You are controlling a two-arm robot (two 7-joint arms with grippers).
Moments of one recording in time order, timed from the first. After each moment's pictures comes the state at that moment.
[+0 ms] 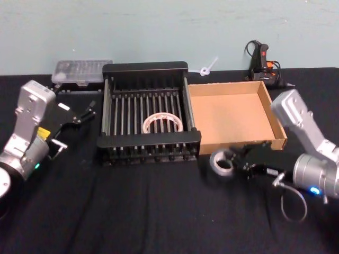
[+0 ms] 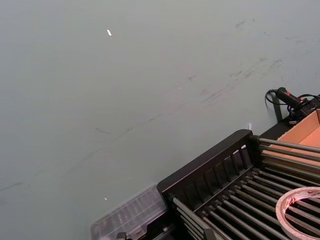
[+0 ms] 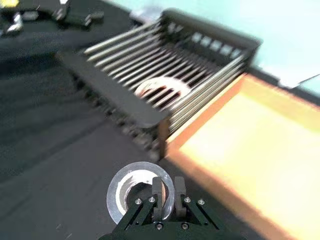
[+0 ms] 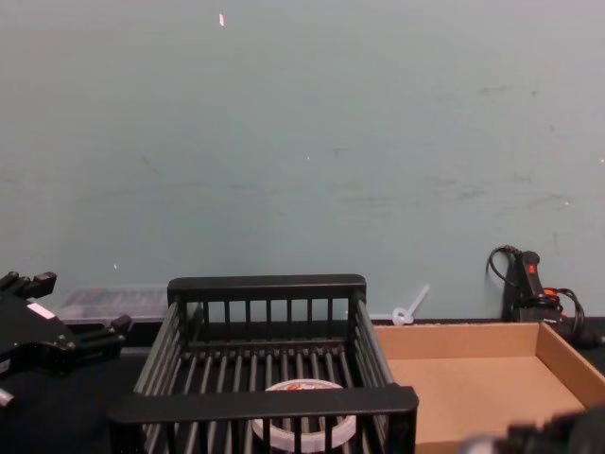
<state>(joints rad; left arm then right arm) -0.20 0.60 0.45 -1.41 -0.25 -0.12 0.03 0.14 0.65 -0.44 -1.70 0.42 0.38 0.44</state>
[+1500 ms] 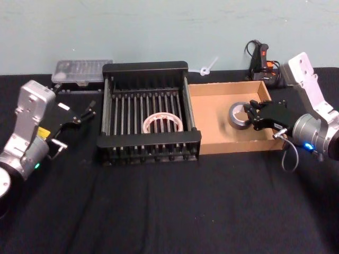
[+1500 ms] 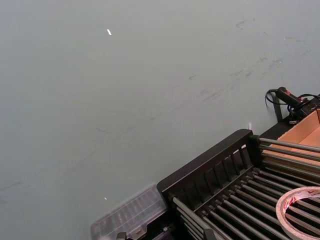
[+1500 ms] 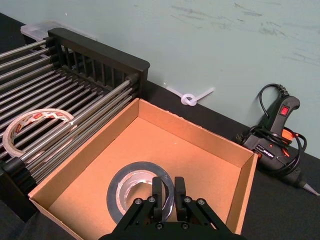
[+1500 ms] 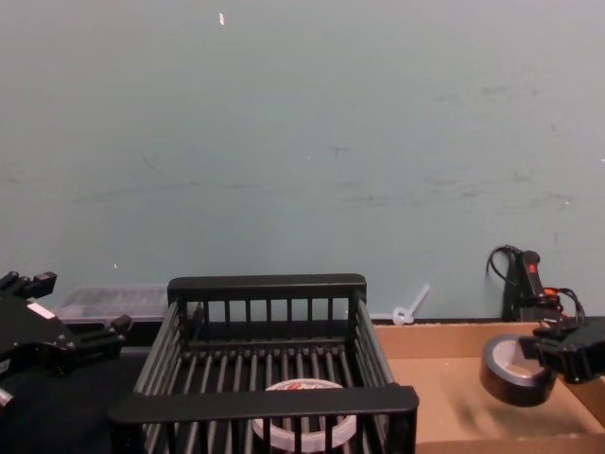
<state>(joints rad) -0.20 0.60 0.45 -1.41 -0.25 -0.12 0.03 0.34 0.47 -0.38 -1.37 0.28 0.30 0.34</state>
